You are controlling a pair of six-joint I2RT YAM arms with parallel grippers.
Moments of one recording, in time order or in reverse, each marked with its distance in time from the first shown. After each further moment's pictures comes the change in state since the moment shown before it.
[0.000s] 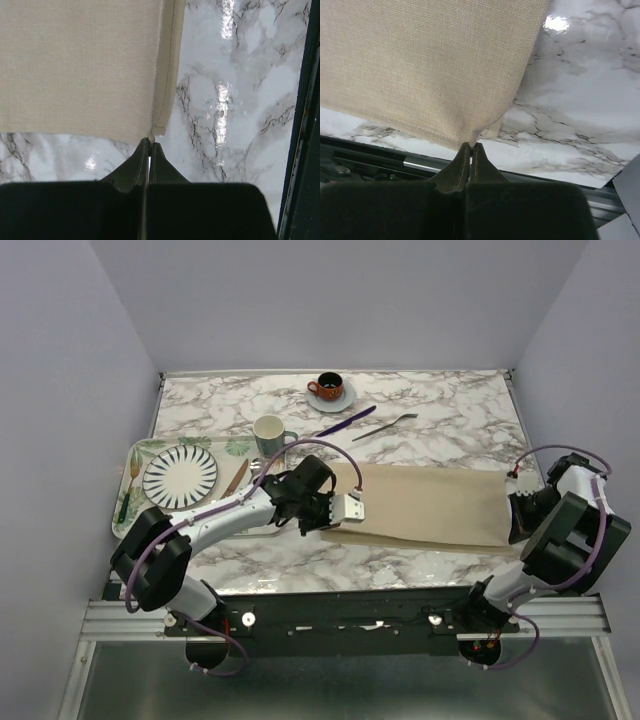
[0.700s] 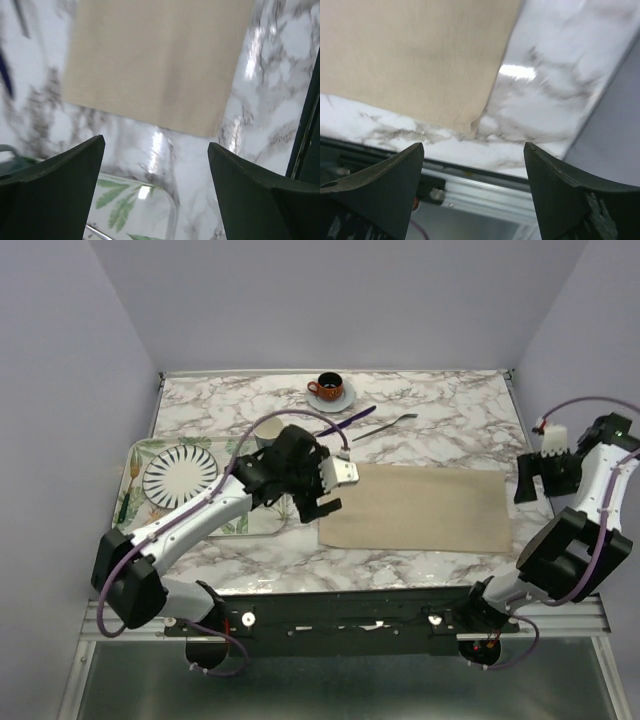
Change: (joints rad) left arm 0.068 -0.054 0.092 -0.108 -0.023 -0.082; right arm -0.005 0.000 0.233 -0.122 -0.080 -0.068
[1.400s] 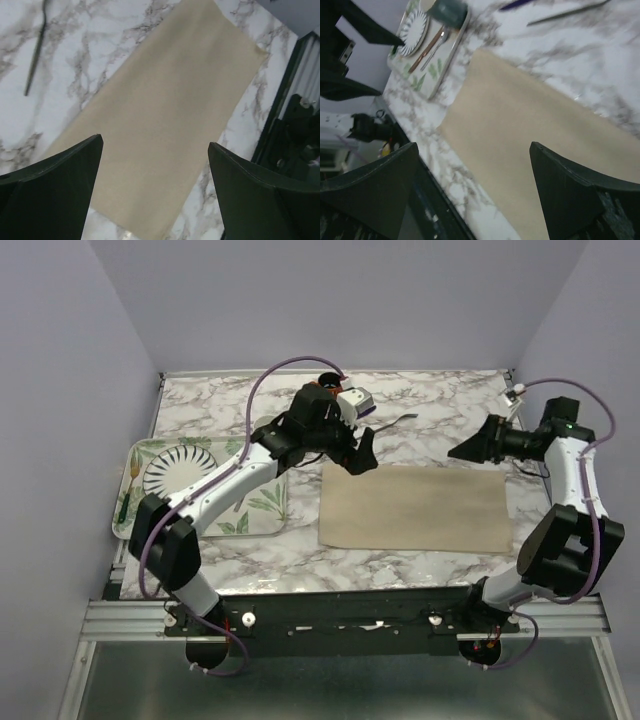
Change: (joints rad) left arm 0.055 0.143 0.338 0.298 0.045 -0.618; right arm 0.195 -0.025 0.130 0.224 -0.920 0.397
